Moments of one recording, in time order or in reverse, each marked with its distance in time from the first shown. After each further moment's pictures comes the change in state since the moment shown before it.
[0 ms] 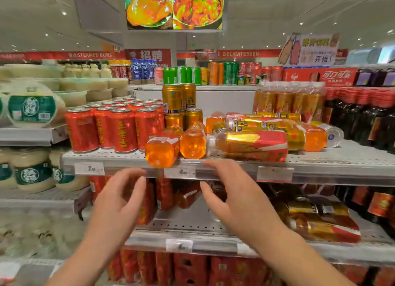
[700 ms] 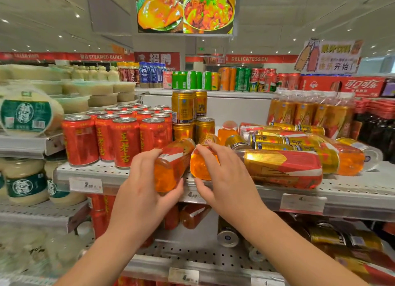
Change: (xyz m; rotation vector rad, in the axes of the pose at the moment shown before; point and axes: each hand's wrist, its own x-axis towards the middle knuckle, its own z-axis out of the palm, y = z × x) left_hand 0.069 0.001 0.045 0.289 0.080 0.232; right_hand 0.102 0.035 0.048 -0.440 0.061 -0.165
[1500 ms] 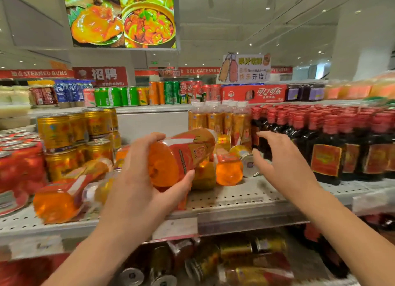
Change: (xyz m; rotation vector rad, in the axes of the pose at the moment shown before) left_hand 0.056 0.227 0.118 -0.395 -0.093 0.140; right_hand -0.091 0.316 -0.146 -0.009 0.111 0.536
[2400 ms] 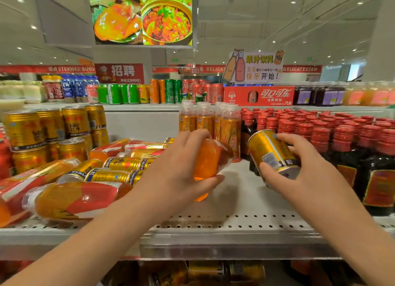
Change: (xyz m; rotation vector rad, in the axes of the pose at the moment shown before) left_hand 0.069 0.050 0.123 0.249 -0.278 0.121; right_hand 0.001 0.056 -0.067 0.304 -0.021 0.051
